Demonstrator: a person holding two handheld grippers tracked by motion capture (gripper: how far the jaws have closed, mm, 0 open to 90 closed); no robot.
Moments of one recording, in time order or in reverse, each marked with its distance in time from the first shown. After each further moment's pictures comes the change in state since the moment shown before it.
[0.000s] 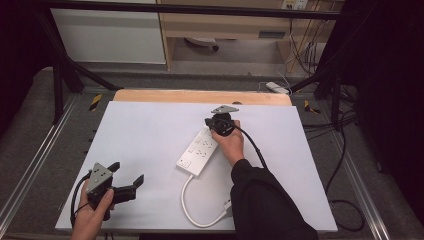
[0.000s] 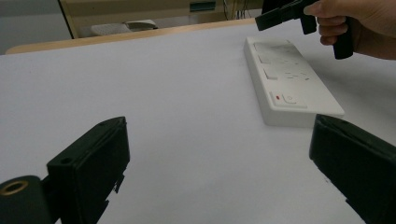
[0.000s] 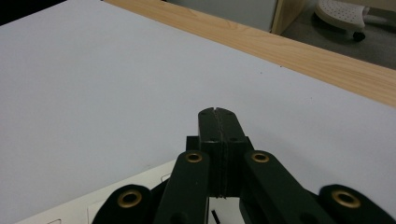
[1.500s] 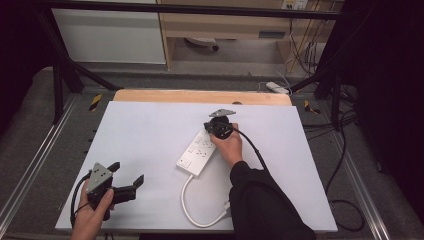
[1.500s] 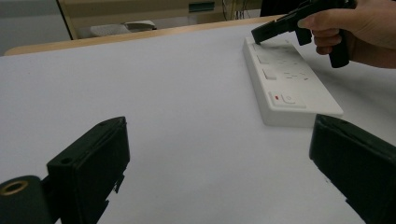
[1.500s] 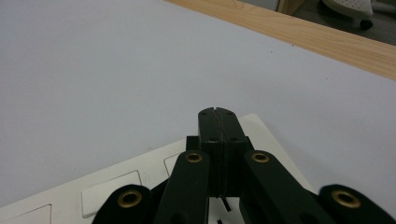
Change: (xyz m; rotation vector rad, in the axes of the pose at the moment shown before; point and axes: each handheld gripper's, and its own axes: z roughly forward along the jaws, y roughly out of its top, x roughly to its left) left arm 0.000 0.000 0.000 -0.003 -0.004 0.003; right arm 0.003 -0.011 0.009 0.043 0.006 -0.007
